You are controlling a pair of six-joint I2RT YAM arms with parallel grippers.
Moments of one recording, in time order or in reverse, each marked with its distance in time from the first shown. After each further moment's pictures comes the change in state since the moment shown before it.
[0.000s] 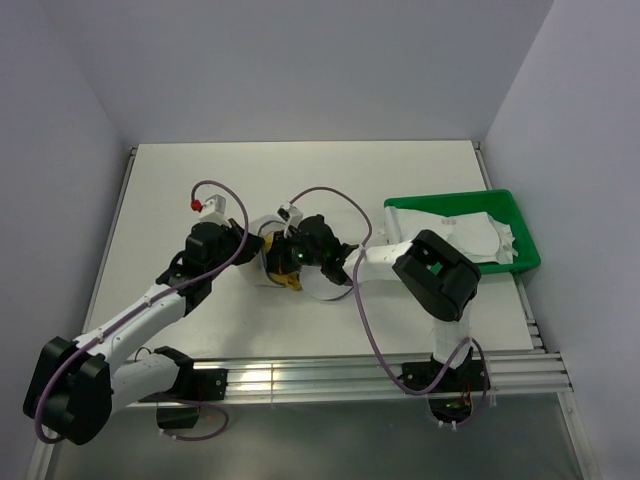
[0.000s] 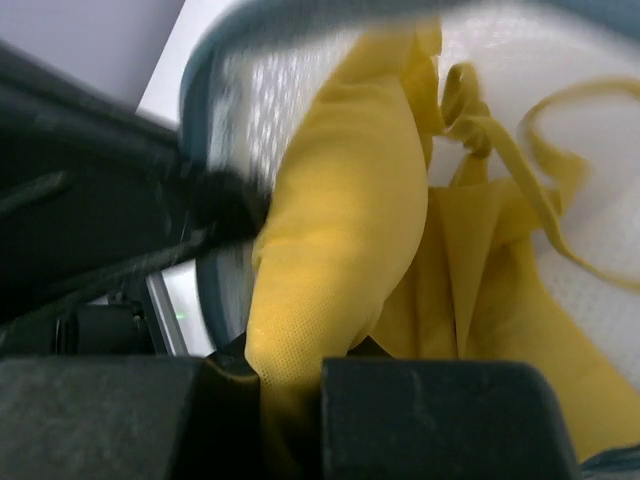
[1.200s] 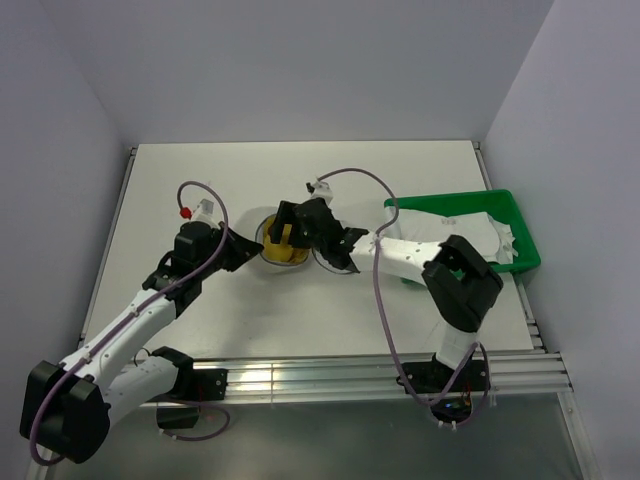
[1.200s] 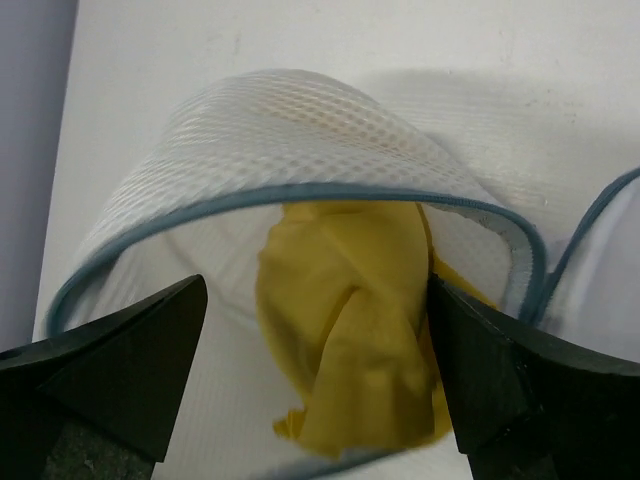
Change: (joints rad) left arm 0.045 -0.100 0.032 -0.201 0.152 -0.229; right arm -0.012 -0.090 0.139 -0.381 0.583 0.176
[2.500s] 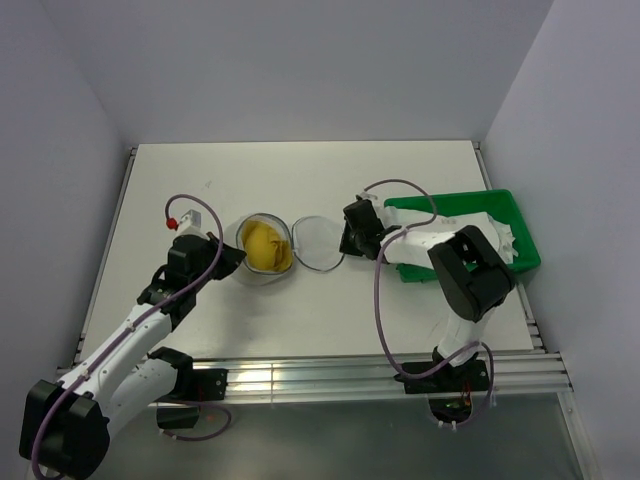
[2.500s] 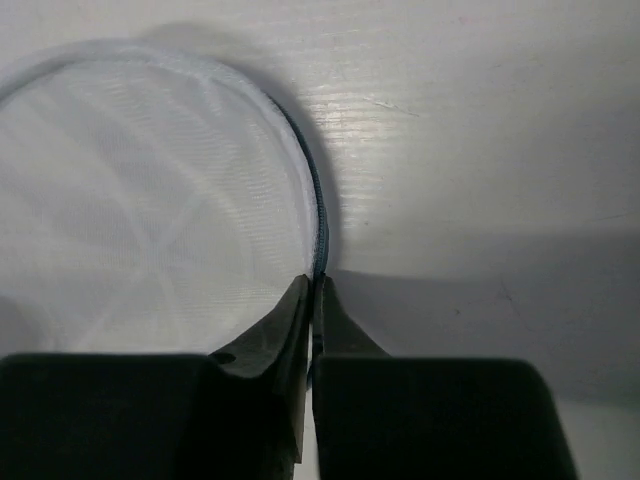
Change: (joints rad) left arm 0.055 -0.095 -0.111 -0.002 -0.148 0.128; right arm -0.296 -0.044 -0.207 -0.158 -0.100 -0.172
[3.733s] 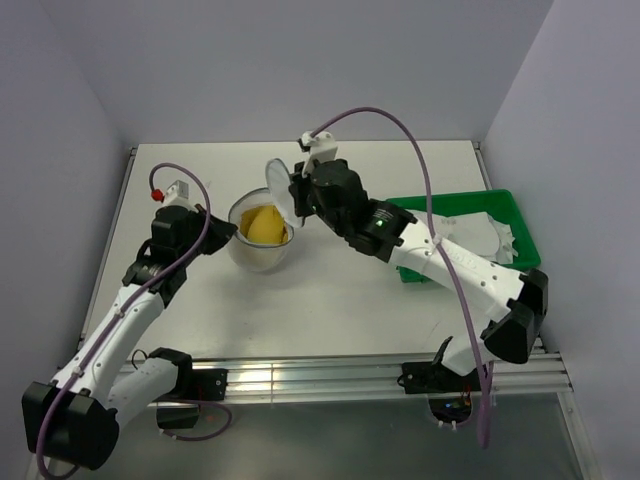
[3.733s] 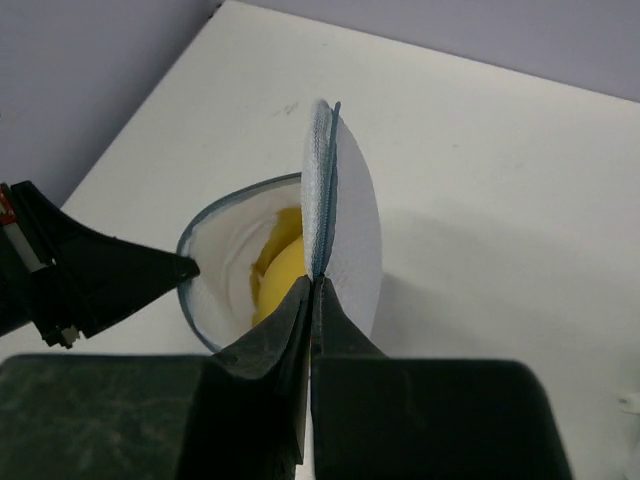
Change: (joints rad) left arm 0.088 0.066 0.262 -0.149 0.055 0.053; right arm 0.391 -0.290 0.570 -0.294 0.242 -0.360
